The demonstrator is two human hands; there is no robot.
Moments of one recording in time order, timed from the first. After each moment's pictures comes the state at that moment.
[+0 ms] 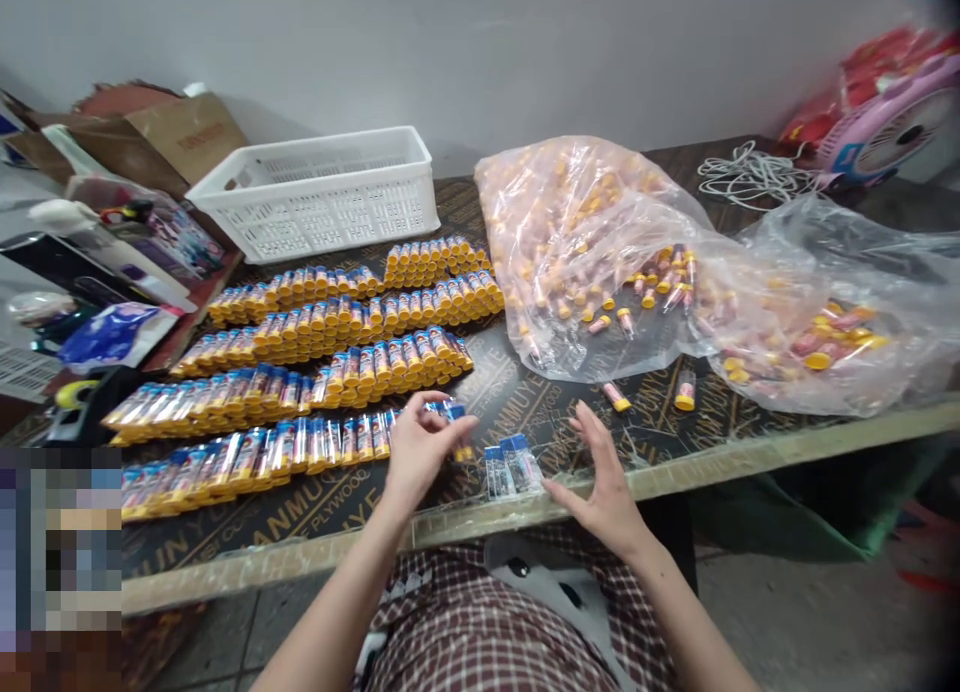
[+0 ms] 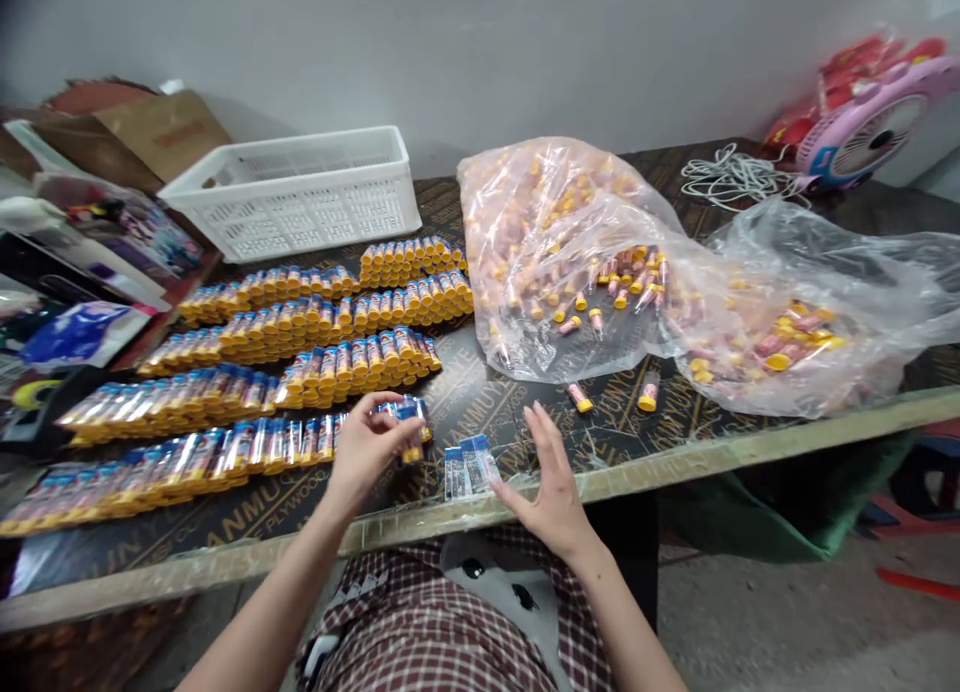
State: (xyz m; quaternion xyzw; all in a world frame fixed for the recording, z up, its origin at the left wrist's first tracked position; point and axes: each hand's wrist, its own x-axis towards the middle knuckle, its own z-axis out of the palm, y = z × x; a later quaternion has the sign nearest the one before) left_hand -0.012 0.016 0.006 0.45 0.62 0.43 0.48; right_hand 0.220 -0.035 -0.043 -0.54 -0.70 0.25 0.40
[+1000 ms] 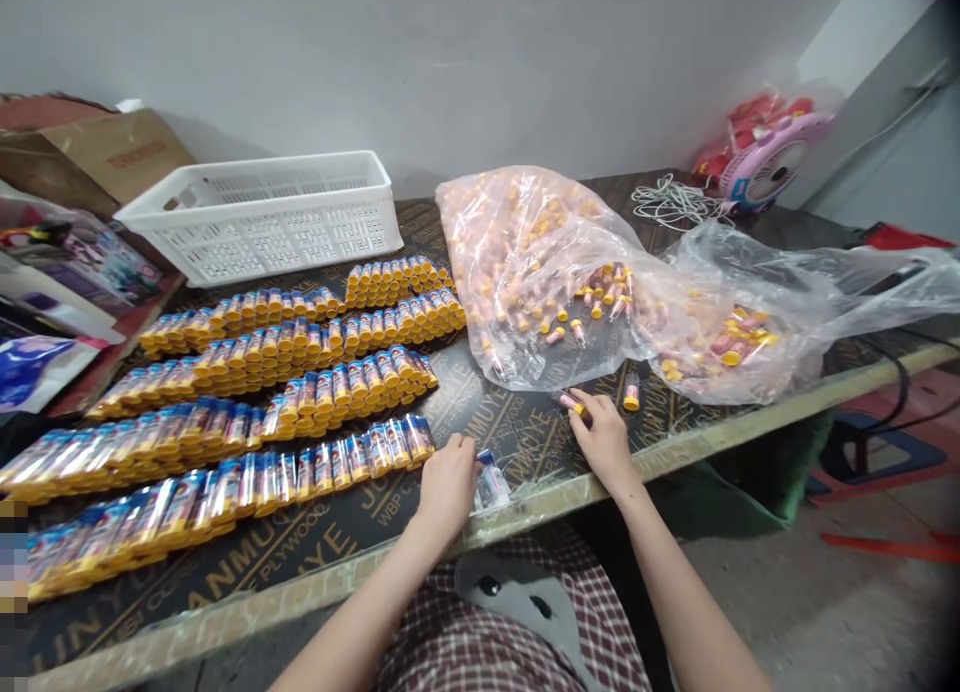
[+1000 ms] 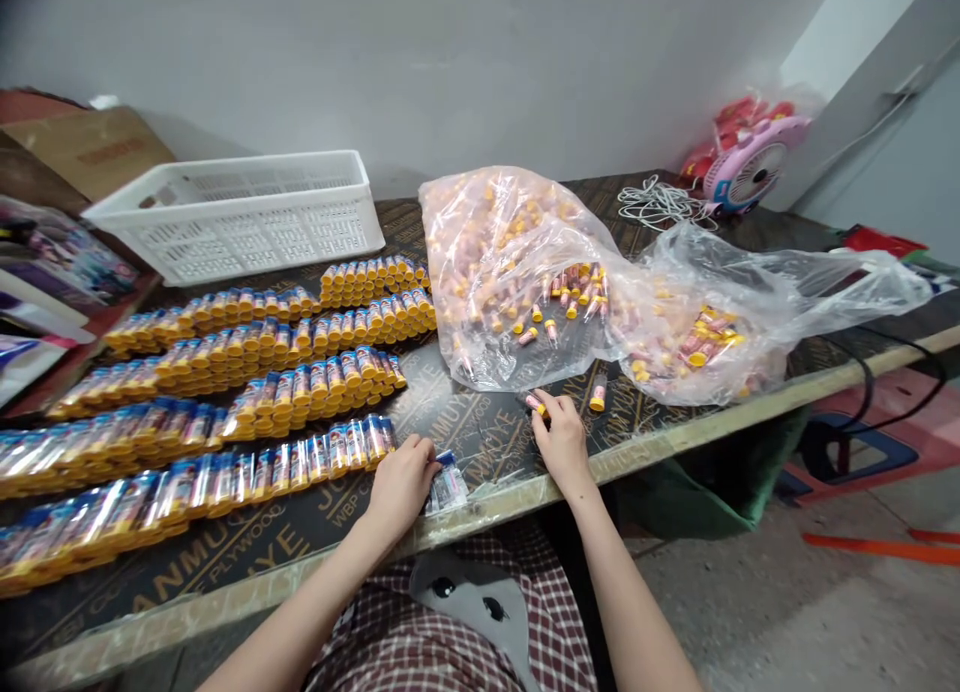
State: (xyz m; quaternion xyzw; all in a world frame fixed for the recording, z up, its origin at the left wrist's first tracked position) left_hand 0.047 0.012 -0.025 0.79 0.59 0.01 0.15; right_hand 0.299 0.030 -0.072 -0.68 -0.64 0.04 0.36
